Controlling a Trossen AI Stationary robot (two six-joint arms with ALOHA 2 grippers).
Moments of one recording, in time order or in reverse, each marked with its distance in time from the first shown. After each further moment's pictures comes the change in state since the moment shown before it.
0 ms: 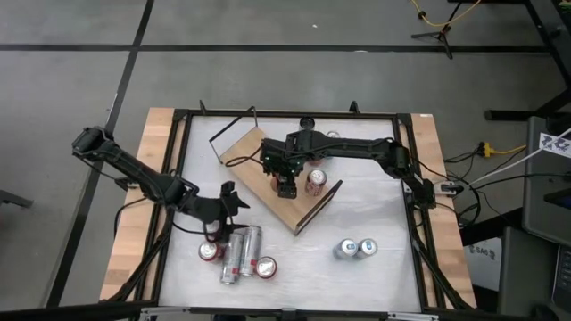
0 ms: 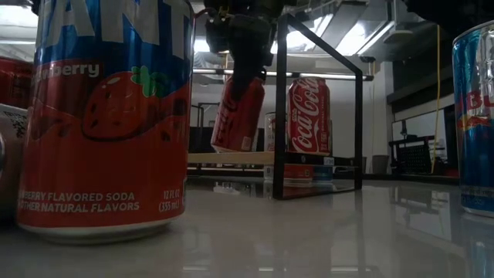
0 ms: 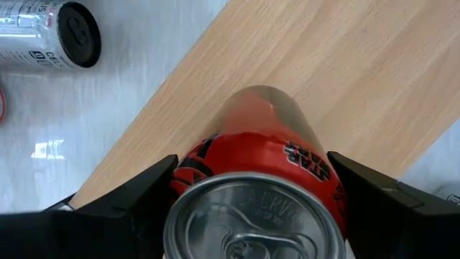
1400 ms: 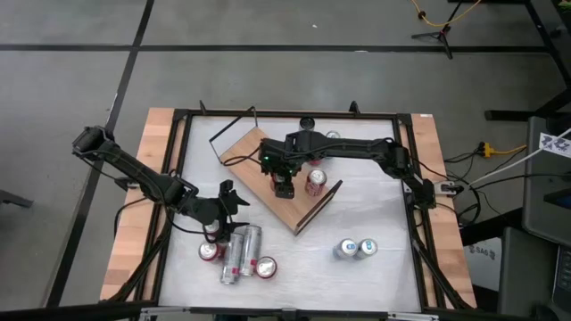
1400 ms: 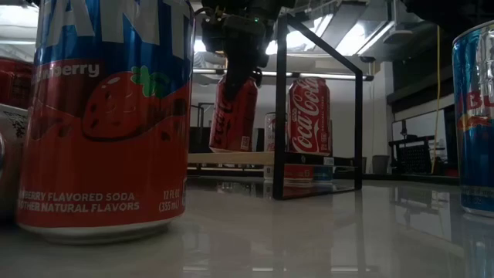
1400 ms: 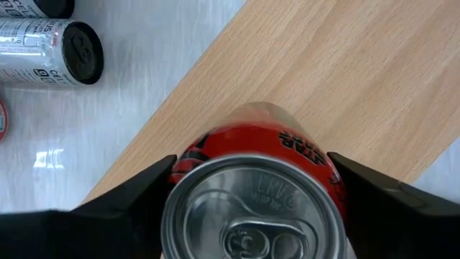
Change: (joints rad) left arm -0.012 0.000 0.000 0.000 -0.072 -0.006; right arm 0.000 0.004 -0.003 0.050 0.000 0.000
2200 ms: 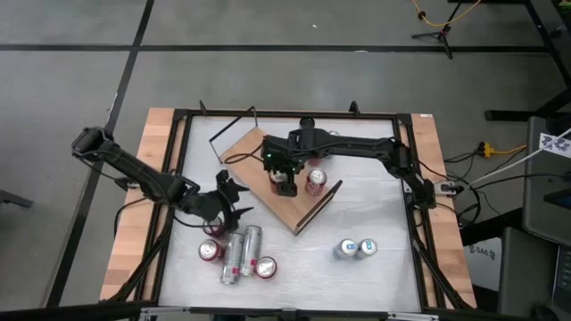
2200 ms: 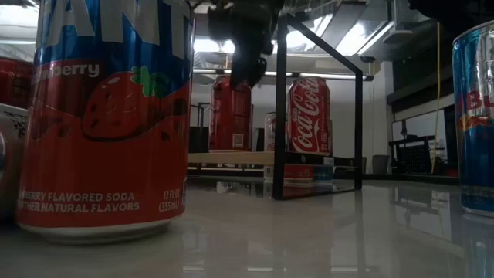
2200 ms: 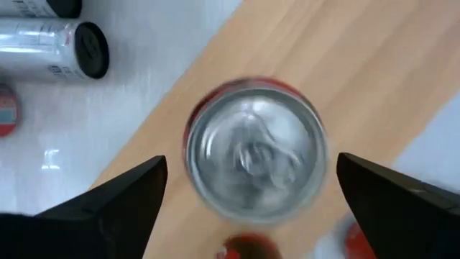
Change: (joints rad) left arm 0.053 0.000 0.000 -0.003 -0.208 -0.074; right arm 0.000 -0.039 0.045 -0.079 0.017 -0.001
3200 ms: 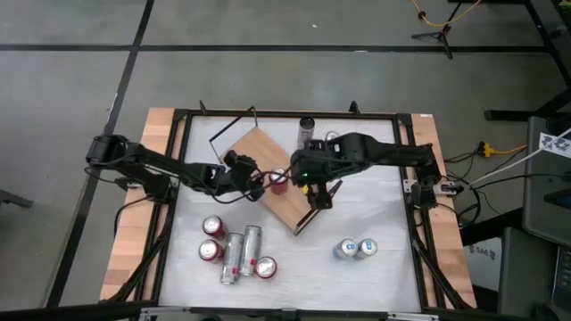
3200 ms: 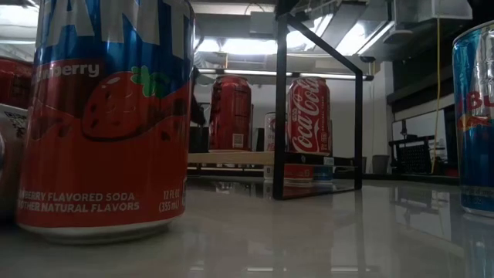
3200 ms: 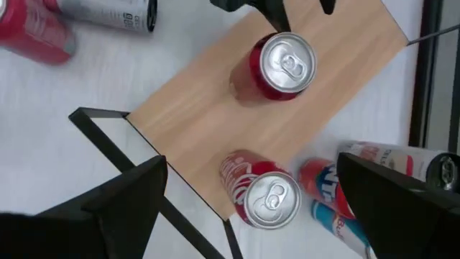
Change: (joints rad) left arm 0.352 0.261 0.000 0.179 -0.037 -0.050; right arm 0.204 -0.207 0.117 -0.285 0.223 -0.008
